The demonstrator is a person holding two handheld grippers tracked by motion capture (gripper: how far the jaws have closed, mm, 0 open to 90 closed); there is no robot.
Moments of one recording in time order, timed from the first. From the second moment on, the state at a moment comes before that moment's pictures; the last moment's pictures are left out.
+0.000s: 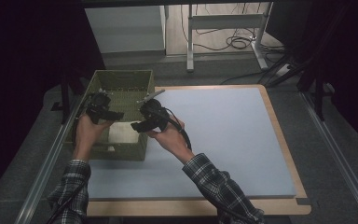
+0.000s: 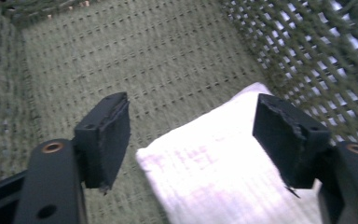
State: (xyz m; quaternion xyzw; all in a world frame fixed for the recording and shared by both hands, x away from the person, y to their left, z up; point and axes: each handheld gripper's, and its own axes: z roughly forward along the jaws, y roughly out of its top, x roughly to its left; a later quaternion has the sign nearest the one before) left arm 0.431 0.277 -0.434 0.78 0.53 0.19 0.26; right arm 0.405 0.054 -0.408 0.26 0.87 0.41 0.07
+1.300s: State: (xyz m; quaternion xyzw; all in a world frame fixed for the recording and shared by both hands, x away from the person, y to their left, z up) left arm 0.410 0.209 -0.409 0.81 0.48 0.11 0.32; right arm 0.384 -0.079 -0.443 0.26 0.88 0.39 0.08
